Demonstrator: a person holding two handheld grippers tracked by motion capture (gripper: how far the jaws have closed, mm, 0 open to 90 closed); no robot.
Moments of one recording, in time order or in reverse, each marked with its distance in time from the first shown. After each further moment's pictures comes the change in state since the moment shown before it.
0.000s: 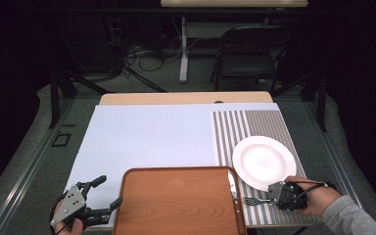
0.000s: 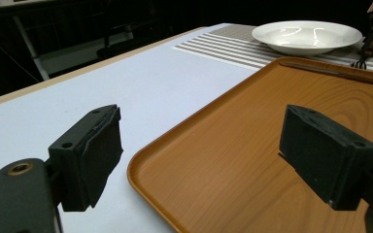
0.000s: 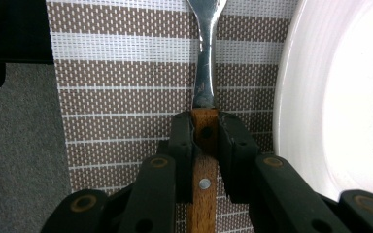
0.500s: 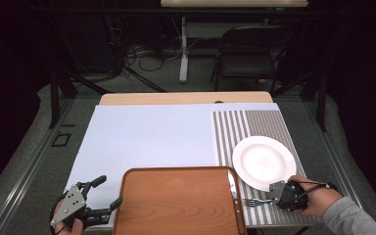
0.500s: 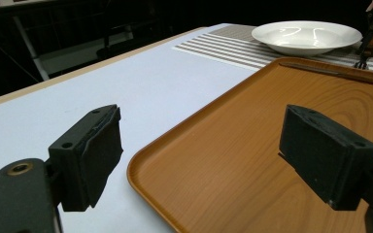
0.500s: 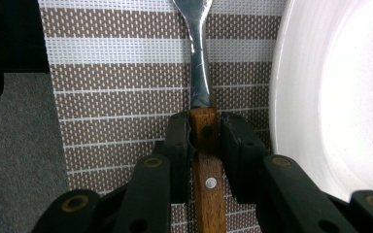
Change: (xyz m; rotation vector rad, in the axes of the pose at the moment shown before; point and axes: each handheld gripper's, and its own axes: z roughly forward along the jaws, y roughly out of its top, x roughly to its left) left arm 0.000 0.000 0.000 -0.001 -0.001 -0.002; right arm 0.001 -0.003 -0.001 -0.006 -0.007 0.043
